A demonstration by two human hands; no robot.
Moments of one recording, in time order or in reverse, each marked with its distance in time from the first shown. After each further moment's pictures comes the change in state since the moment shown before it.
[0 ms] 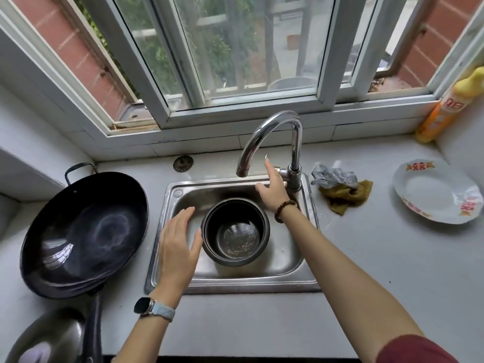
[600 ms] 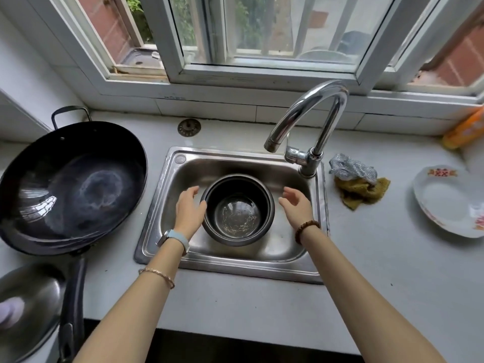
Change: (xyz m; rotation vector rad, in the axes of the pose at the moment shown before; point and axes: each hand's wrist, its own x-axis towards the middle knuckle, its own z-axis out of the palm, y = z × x) left_hand 0.032 -0.076 0.080 -0.229 -0.229 -0.595; right_hand -0.041 0.071 0.010 0.056 0.089 0.354
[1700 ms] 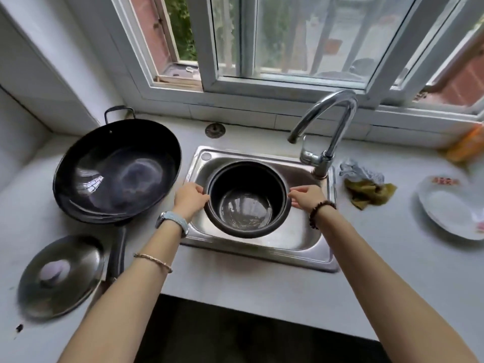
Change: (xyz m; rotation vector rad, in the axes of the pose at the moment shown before) left_hand -0.049 0.024 -0.087 0.053 -0.001 -0.150; right_hand -0.051 -0.060 0.000 -0.018 -0.114 0.109
